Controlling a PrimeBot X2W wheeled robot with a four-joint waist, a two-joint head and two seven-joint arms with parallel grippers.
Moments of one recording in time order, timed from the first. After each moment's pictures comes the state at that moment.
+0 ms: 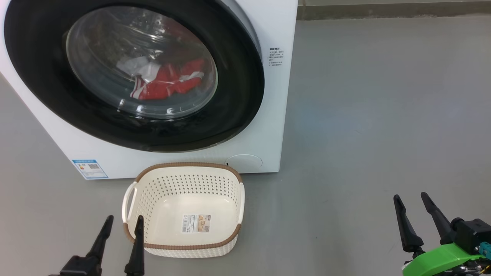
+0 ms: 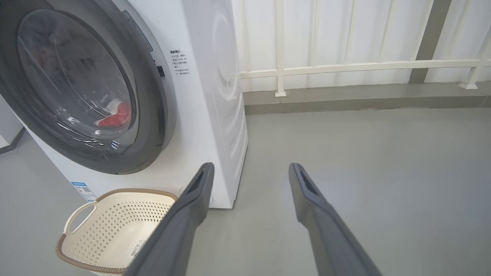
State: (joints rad) left arm 0.00 0.05 -0.04 0.20 -0.16 -0.13 -0.25; right arm -0.05 -0.19 -0.06 0.26 0.28 0.13 -0.25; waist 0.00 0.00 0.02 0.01
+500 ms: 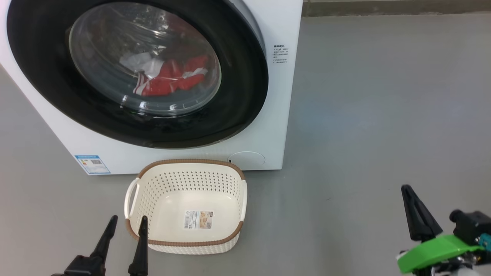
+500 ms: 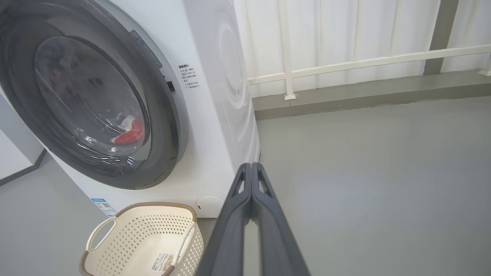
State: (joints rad) left arm 0.00 0.05 -0.06 0.20 -0.16 -0.13 -0.25; right arm -0.07 -0.18 -0.03 0.26 0.37 0.13 -0.25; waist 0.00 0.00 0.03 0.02
